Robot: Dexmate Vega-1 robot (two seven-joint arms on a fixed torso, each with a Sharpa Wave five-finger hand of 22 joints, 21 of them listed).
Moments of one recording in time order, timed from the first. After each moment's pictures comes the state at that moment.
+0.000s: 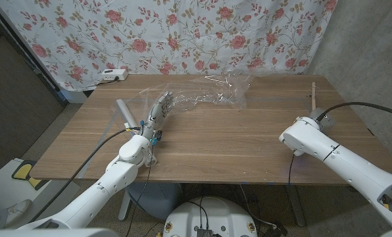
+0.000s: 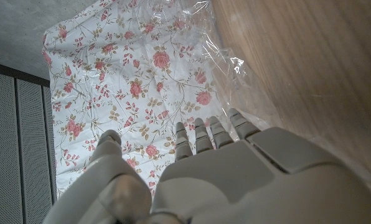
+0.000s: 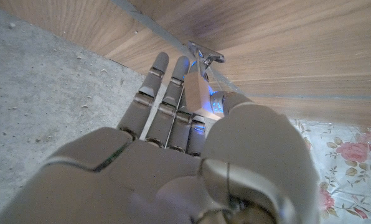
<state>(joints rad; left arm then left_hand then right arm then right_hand) 0.98 0.52 0.41 -1.40 -0.57 -0.38 0.01 0.23 0.02 0.40 -0.14 0.18 0.15 -0.13 0.19 0.18 0.13 -0.03 0.22 0.20 0.08 -0.03 0.18 0.17 0.09 0.09 0.20 0.17 -0.79 -0.71 -0.57 -1.81 0.39 -1.40 -1.12 1.05 0.19 0.44 0.01 0.83 0.67 0.07 0.23 0.48 0.79 -0.06 0.66 0.83 0.81 -0.09 0.38 0.58 0.76 0.03 0.31 0.19</state>
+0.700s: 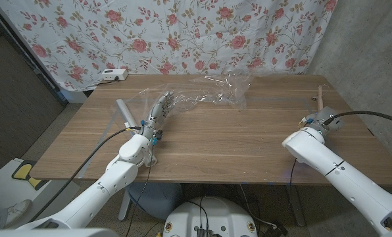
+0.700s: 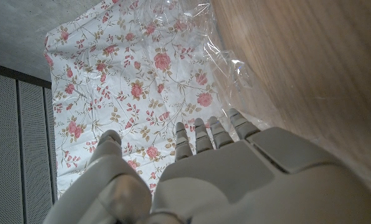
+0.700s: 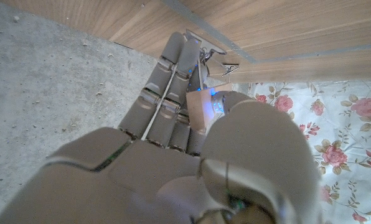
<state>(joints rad) 0.98 0.52 0.41 -1.41 -0.57 -0.38 0.01 0.22 0.03 0.40 -0.14 0.18 0.15 -0.13 0.19 0.18 0.13 -0.03 0.22 0.20 0.08 -0.02 0.18 0.17 0.09 0.09 0.20 0.17 -0.96 -0.64 -0.42 -1.91 0.12 -1.29 -1.05 1.08 0.16 0.47 0.05 0.77 0.68 0.06 0.23 0.57 0.75 -0.08 0.83 0.97 1.01 -0.16 0.53 0.83 0.95 -0.08 0.53 0.30</state>
